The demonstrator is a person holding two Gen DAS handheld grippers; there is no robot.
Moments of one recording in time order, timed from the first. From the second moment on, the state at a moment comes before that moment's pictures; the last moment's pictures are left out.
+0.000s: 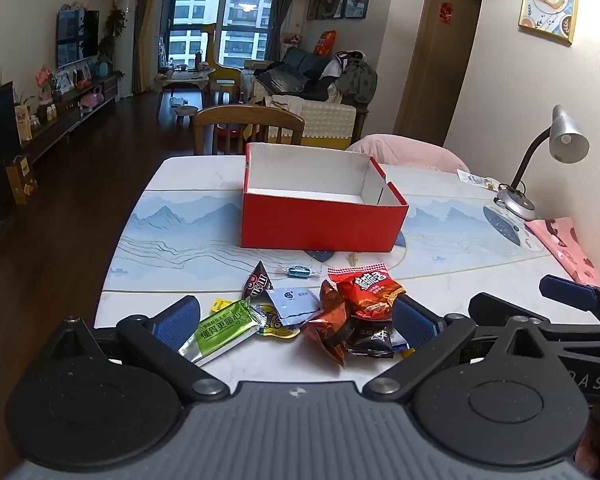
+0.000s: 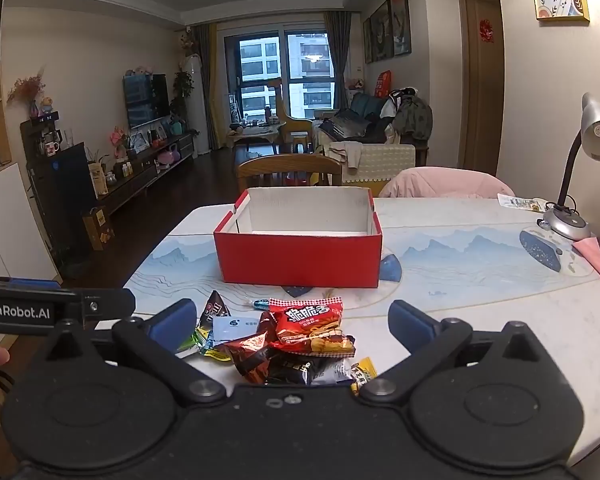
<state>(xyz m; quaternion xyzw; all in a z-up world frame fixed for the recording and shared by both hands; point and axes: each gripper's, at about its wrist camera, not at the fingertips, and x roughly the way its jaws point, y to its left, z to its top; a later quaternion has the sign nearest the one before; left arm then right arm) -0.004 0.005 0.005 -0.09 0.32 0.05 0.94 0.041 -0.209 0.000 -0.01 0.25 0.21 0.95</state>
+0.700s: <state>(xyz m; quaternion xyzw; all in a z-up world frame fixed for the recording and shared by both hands) -0.001 0.007 0.003 -0.09 0.33 0.04 0.94 0.036 -0.209 0.004 -0.02 0.24 0.21 0.95</state>
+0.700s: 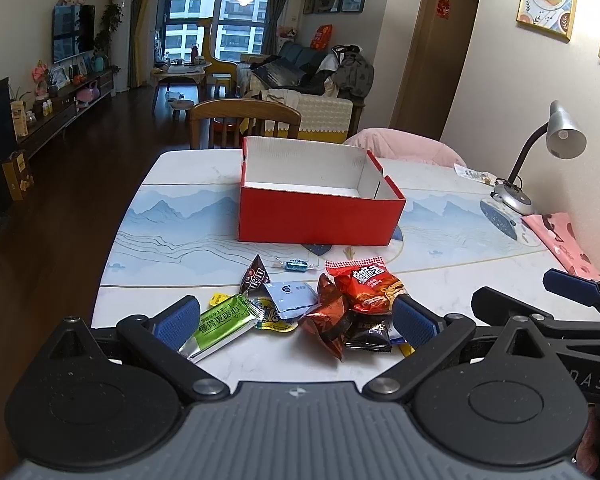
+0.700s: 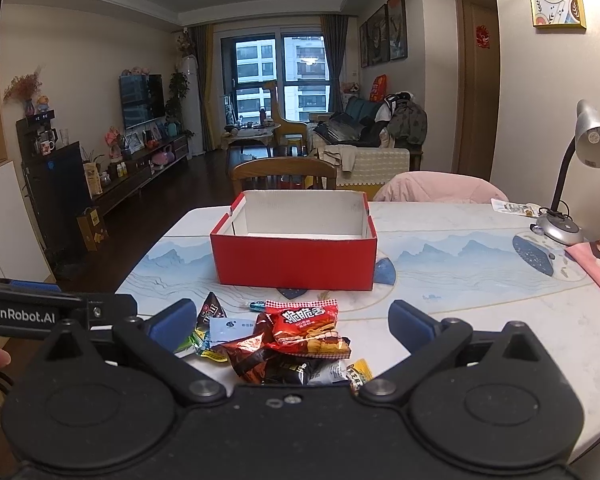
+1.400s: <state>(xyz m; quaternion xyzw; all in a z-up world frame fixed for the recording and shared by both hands) 0.020 0.017 -0.013 -0.12 0.36 0.05 0.92 0.058 -0.194 -0.005 -0.08 0.29 0.20 0.93</state>
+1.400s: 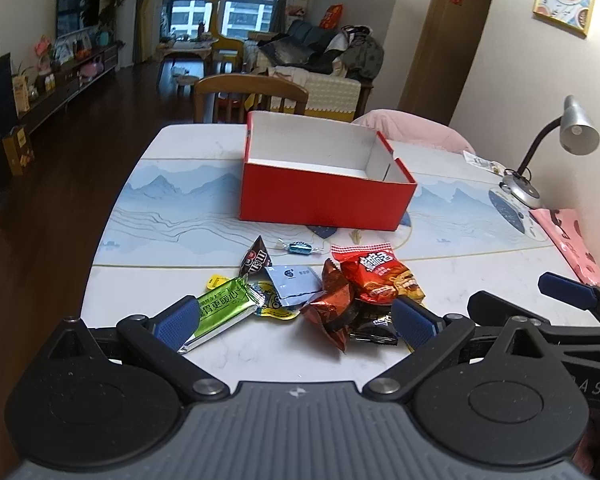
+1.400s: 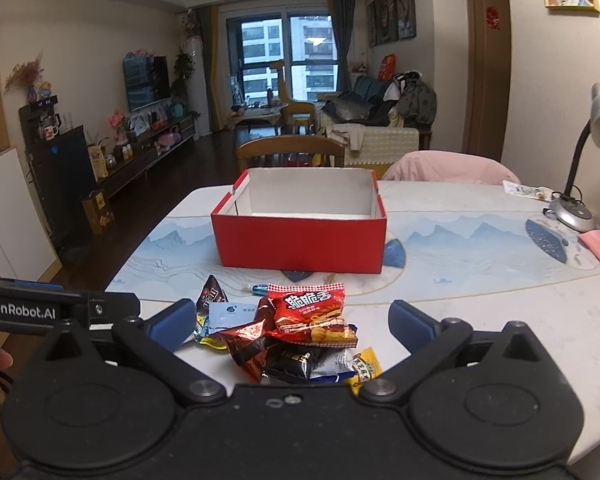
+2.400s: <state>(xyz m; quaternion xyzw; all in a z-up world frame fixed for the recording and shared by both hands) 0.090 0.007 -0.065 -0.10 0.42 0.07 0.90 0.226 -0.153 -0.111 -0.08 0.47 0.23 0.85</state>
